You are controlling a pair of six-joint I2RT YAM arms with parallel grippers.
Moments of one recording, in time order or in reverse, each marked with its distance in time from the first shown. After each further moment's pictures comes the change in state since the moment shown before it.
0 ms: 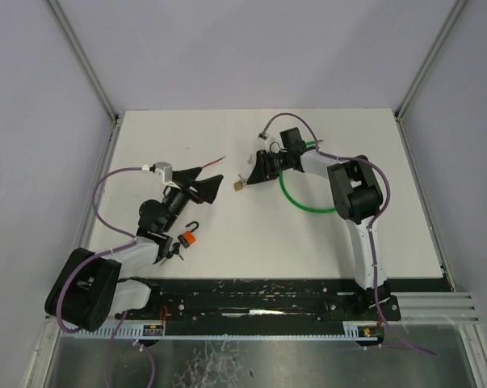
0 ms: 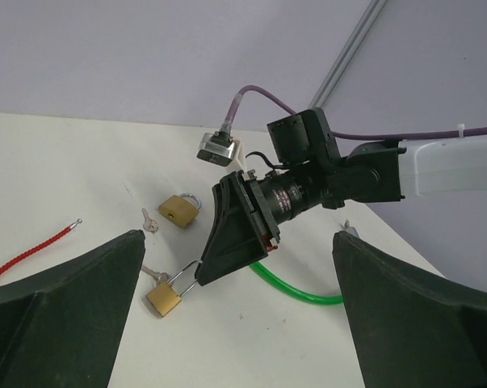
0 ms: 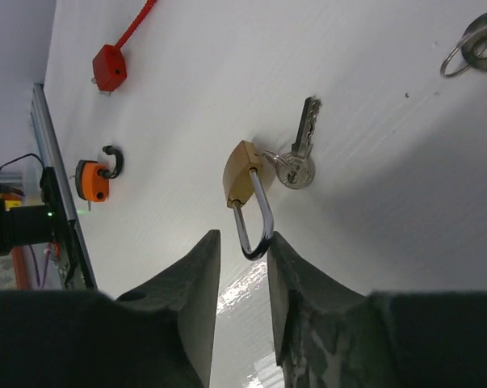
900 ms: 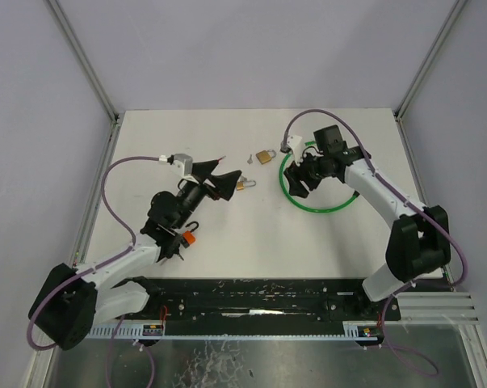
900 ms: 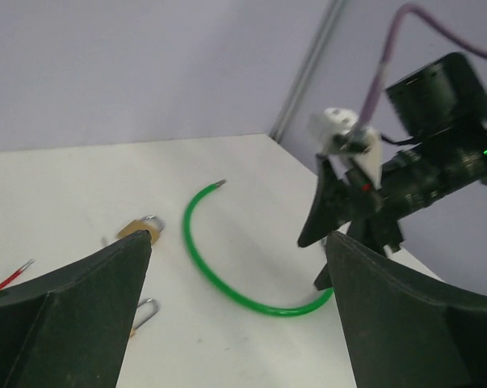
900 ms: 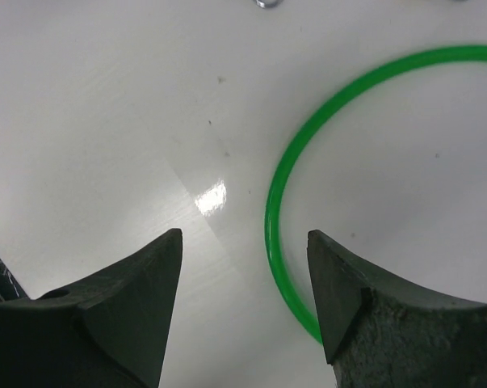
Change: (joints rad) left arm -0.186 -0.117 0.137 -0.281 -0.132 0.100; right arm -0.035 -0.662 -0.257 -0.547 0.440 -0.739
